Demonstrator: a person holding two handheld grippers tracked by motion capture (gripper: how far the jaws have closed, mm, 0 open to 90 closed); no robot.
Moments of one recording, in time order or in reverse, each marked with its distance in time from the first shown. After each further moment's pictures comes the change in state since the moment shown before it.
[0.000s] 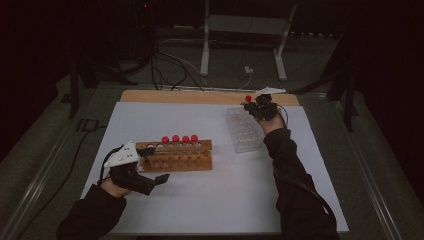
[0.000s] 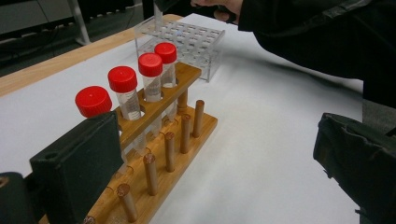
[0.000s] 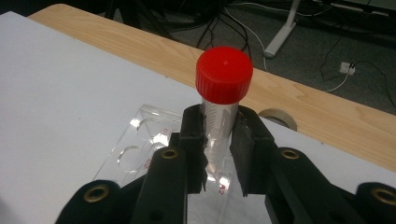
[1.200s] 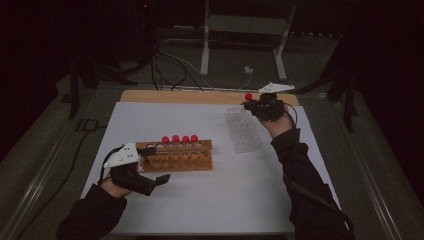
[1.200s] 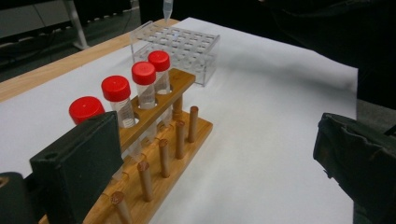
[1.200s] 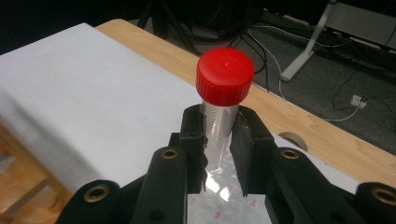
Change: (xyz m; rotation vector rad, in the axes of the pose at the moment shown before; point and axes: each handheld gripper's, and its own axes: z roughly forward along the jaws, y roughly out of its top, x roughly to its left) left arm -0.005 0.005 -0.001 -0.008 -0.006 0.011; right arm 0.039 0.027 -0.073 -0.042 0.074 -0.125
